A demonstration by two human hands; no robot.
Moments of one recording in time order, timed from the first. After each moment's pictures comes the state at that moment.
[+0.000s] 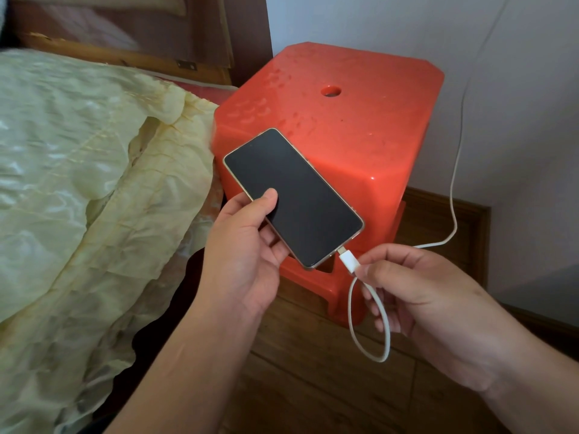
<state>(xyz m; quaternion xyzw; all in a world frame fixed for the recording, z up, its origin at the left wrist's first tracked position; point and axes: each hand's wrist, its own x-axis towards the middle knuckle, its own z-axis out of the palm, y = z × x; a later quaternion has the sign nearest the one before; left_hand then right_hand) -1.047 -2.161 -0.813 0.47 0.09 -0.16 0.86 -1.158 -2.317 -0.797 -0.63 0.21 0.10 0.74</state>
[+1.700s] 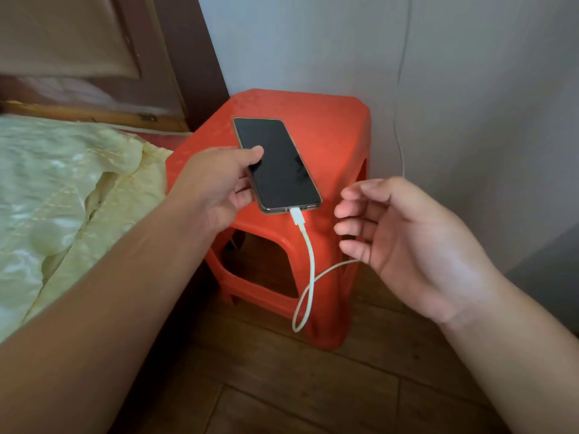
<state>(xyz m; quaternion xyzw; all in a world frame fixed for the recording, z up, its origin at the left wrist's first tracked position) -0.976 -2.242 -0.744 0.66 0.03 -0.20 0.72 -1.138 -2.388 -0.762 -0.49 0.15 -0.05 0.86</state>
